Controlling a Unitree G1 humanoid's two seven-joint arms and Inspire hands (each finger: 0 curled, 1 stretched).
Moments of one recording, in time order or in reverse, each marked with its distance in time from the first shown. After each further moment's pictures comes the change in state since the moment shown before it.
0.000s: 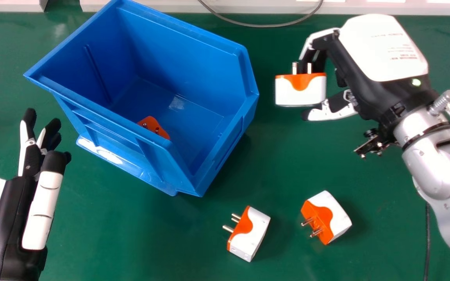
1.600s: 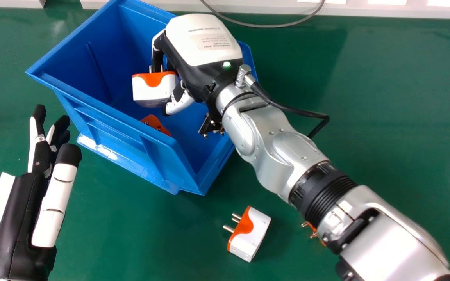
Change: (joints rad) left arm 0.075 -0.022 -0.040 -0.168 0.027 0.121 0.032; right arm -0.661 0.672 0.292 1.138 -0.071 0.026 -0.299
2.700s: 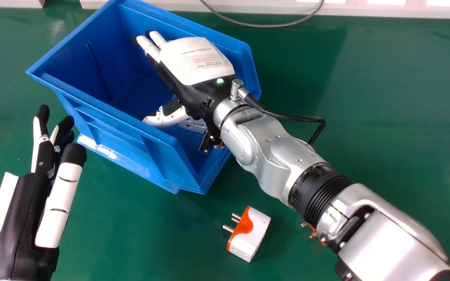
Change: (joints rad) left arm 0.000 -0.008 -0.008 -0.030 0.009 0.020 0.005; right arm -0.005 -0.049 0.098 0.033 0.023 -0.063 0.020
